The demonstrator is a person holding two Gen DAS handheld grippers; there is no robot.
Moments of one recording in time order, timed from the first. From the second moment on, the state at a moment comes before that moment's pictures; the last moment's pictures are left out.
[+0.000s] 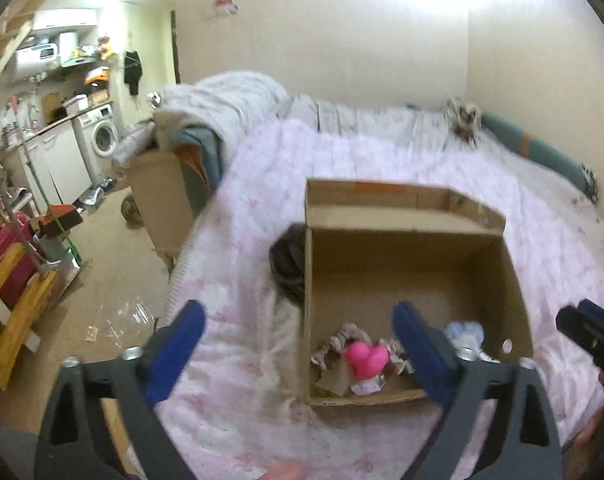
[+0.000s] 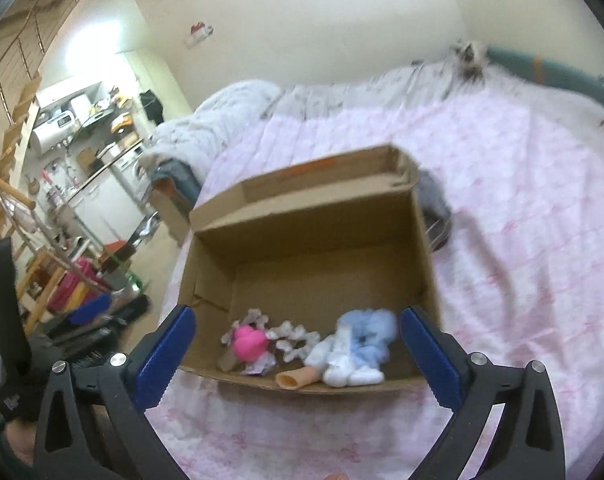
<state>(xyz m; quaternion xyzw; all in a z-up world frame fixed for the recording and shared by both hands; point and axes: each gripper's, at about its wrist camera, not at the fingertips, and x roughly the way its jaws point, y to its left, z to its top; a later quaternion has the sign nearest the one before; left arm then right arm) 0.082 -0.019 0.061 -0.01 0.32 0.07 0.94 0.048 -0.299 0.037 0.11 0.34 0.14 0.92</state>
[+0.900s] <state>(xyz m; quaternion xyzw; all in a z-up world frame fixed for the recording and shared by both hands) 0.025 -0.032 0.026 -0.02 0.35 0.04 0.94 -0.010 -0.276 0.018 0.03 0.35 0.08 0.93</state>
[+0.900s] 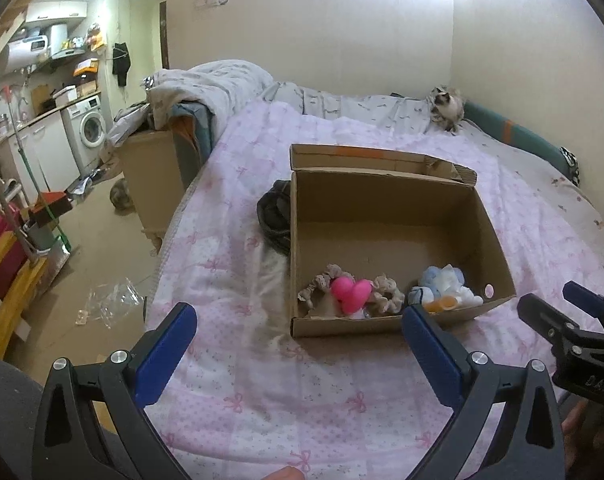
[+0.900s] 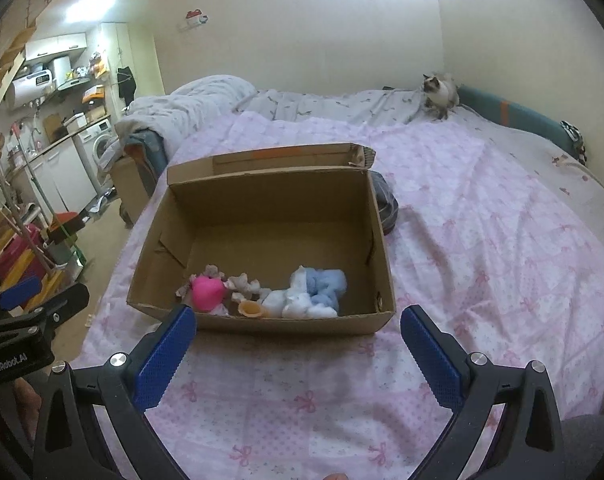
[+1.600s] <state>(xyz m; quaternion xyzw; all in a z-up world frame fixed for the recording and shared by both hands) 0.025 -0.041 0.022 -0.01 0.35 0.02 0.94 -0.006 -0.270 0.011 0.02 0.37 0.08 0.93</state>
